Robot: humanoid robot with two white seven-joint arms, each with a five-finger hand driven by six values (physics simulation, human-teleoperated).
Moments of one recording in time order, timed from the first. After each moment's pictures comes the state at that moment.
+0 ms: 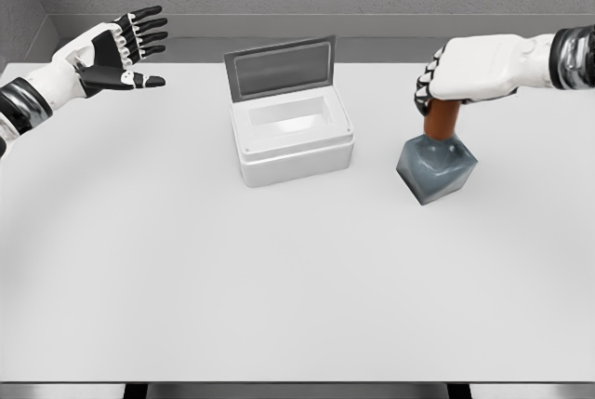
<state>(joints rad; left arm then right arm) -0.73 0.63 -0.56 -1.06 0.85 0.01 -0.54 -1.17 -0.90 1.04 -1.52 0.48 -0.61 0.61</state>
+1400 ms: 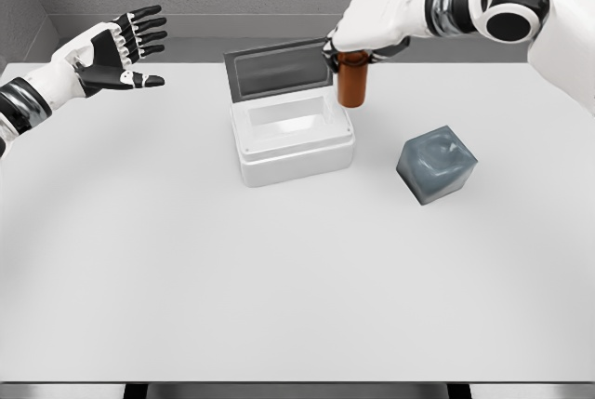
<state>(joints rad) -0.73 0.63 -0.56 -1.06 0.85 0.01 -0.54 -1.29 -0.47 1.06 -1.10 0.55 -0.61 0.61</state>
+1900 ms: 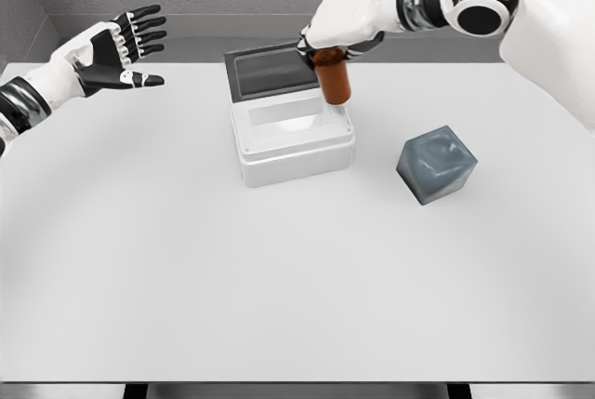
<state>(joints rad) -0.73 0.63 -0.56 -1.06 0.85 0.01 -0.54 -1.31 -0.40 1.07 -1.08 0.55 -0.61 0.61</state>
